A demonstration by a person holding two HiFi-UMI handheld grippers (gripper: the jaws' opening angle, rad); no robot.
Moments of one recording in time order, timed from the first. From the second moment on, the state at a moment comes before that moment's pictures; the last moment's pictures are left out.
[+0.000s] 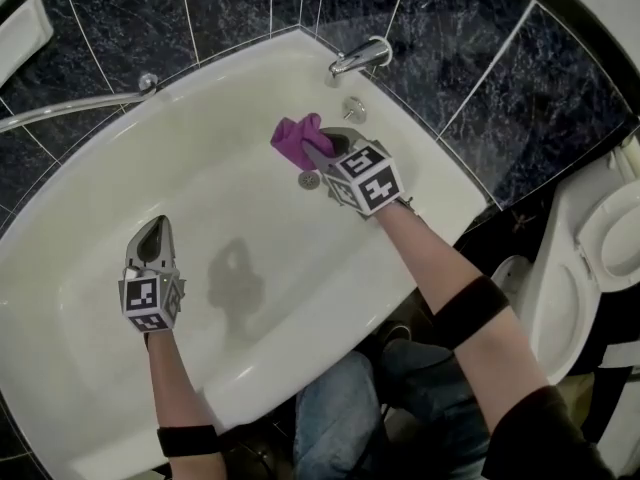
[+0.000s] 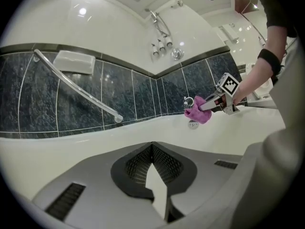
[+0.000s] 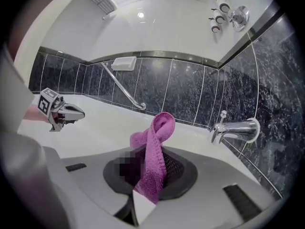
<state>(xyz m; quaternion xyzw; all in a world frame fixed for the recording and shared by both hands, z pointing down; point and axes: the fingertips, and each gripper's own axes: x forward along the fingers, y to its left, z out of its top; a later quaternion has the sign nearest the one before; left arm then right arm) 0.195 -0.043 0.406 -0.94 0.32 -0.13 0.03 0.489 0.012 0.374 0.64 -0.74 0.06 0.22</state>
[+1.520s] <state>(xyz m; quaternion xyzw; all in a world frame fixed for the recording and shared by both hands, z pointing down) 0.300 -0.076 0.427 -0.93 0.32 -0.18 0.01 0.522 -0.030 0.459 0.61 -0.76 0.11 0.18</state>
